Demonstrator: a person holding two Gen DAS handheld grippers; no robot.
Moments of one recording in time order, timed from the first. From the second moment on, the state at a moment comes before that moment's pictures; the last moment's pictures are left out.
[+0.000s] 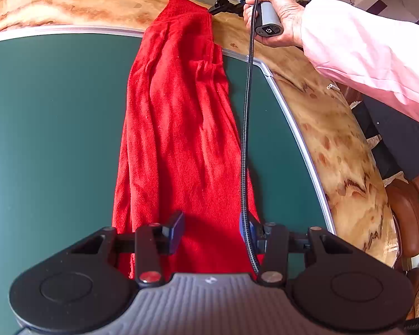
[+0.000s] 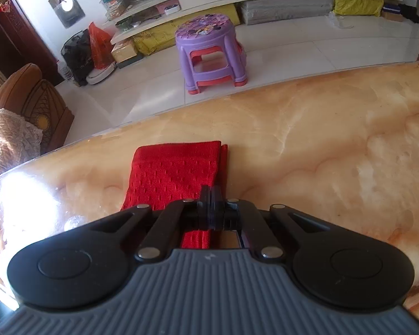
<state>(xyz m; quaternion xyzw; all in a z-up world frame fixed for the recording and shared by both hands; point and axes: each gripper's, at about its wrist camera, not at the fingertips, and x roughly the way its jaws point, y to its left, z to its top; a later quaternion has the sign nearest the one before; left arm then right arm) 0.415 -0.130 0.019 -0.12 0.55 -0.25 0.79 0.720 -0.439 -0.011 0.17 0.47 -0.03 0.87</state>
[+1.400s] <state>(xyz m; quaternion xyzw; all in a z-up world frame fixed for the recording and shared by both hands) 0.391 -0.119 0.032 -0.06 0.55 -0.26 0.79 0.637 -0.446 -0.016 0.23 0.55 0.02 0.80</state>
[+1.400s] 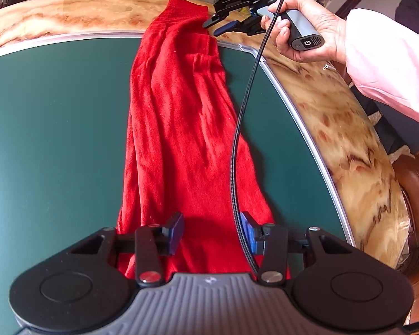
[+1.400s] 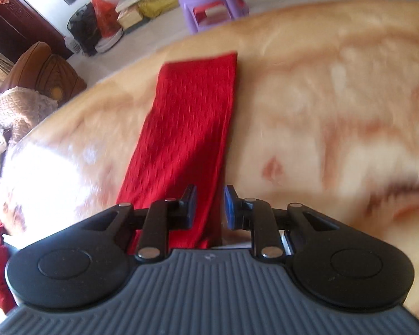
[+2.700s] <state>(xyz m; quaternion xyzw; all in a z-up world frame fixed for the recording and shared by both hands) 0.353 -0.097 0.035 -0.08 0.56 -0.25 0.78 0.627 -0.418 -0.004 0.19 0.56 0.00 0.80</state>
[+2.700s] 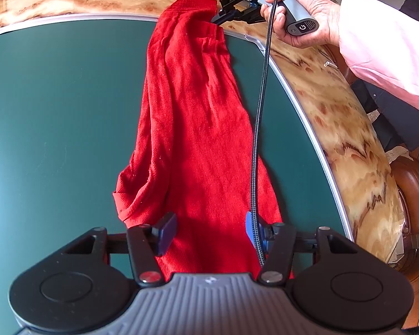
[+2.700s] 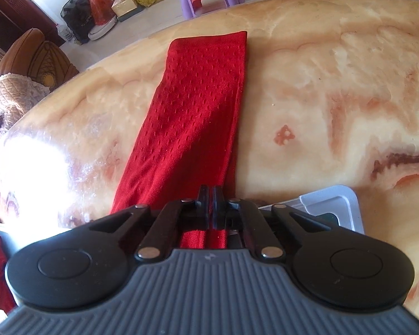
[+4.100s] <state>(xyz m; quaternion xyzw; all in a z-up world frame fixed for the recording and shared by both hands) 0.330 -0.025 0.043 -0.20 0.53 -0.19 0.80 0.630 -0.407 -0.006 0.14 0.57 -0.06 0.81</state>
